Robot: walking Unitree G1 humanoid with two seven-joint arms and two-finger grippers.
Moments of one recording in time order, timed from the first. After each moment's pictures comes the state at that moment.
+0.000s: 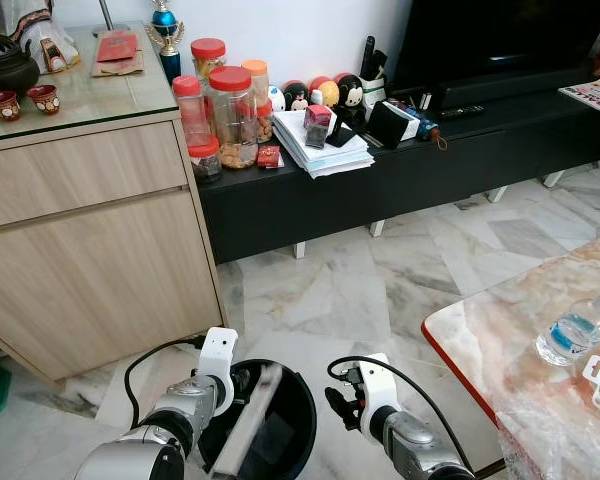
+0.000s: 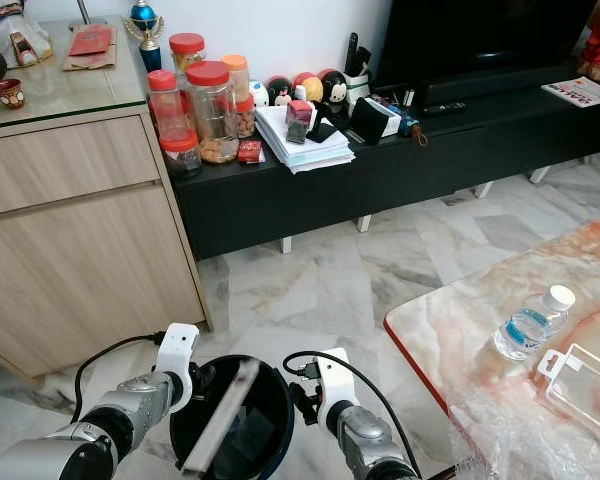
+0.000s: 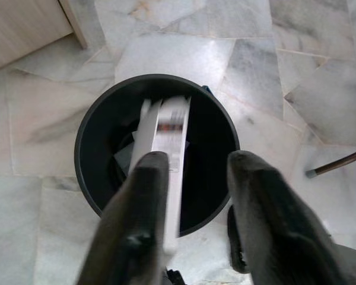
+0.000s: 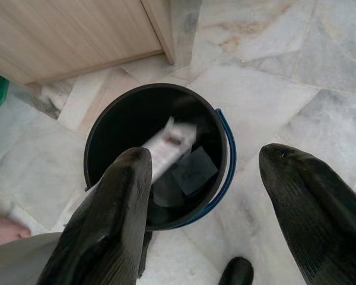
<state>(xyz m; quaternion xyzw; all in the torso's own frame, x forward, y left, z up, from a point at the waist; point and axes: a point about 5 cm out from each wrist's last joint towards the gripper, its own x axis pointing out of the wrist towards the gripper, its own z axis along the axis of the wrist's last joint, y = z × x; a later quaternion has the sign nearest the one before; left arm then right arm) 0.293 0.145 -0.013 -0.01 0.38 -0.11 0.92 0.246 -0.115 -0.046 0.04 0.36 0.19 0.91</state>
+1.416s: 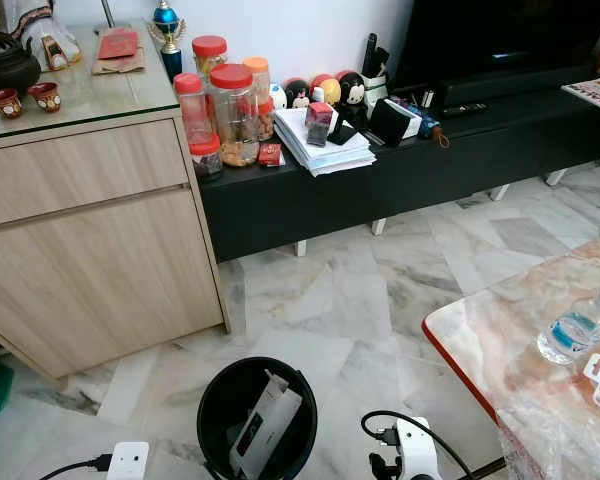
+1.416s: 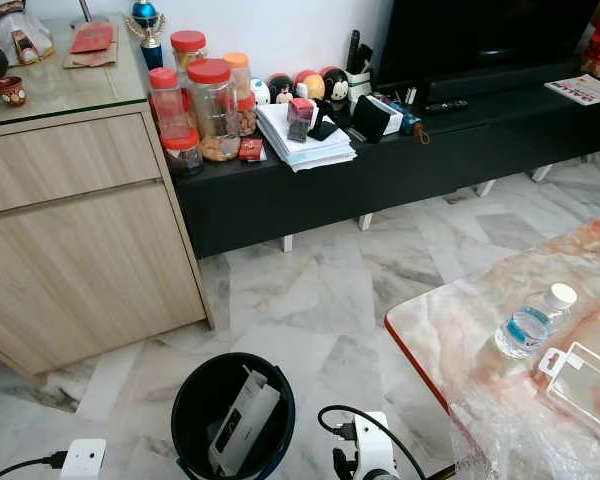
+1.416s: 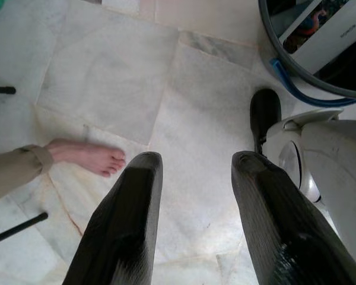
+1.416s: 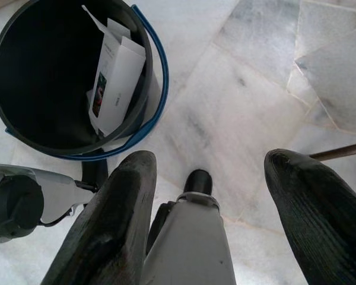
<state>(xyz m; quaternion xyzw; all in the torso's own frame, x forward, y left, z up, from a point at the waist) 0.160 0.247 -0.083 0.08 0.50 0.11 0.86 0.172 -0.159 -0.091 0.03 0.47 0.04 0.88</state>
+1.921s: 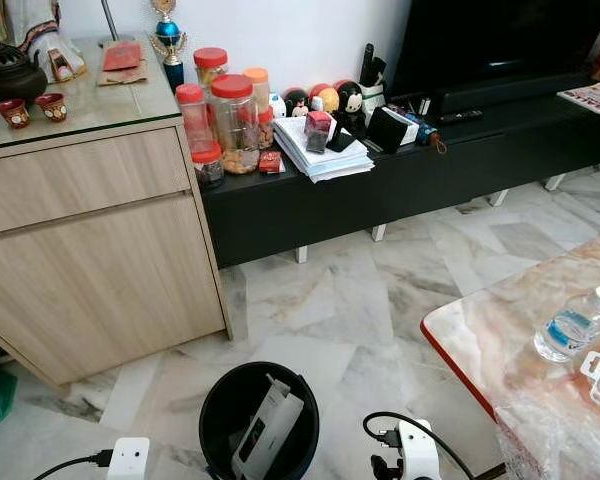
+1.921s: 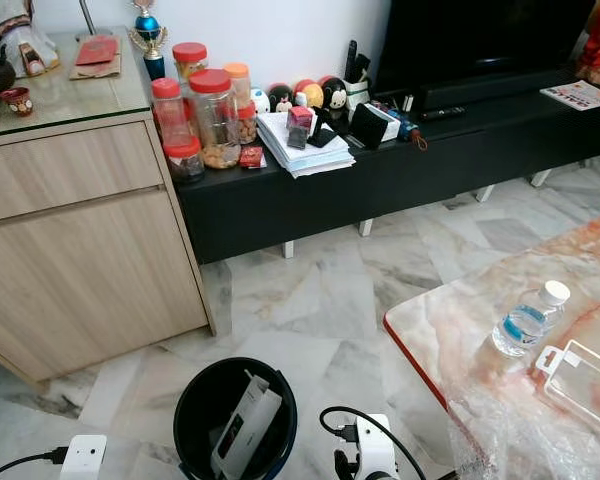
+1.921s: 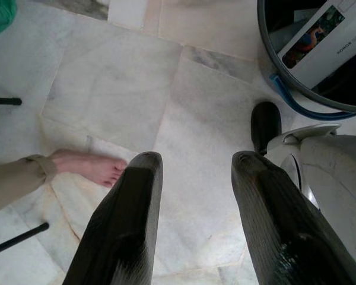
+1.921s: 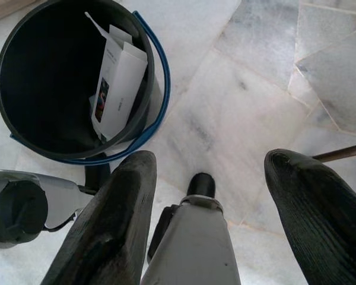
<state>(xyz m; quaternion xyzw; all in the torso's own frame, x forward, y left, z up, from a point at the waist) 0.163 0.247 -0.082 0.08 0.49 0.11 0.86 0.171 -0.158 -0.091 0.04 0.47 0.04 0.88</state>
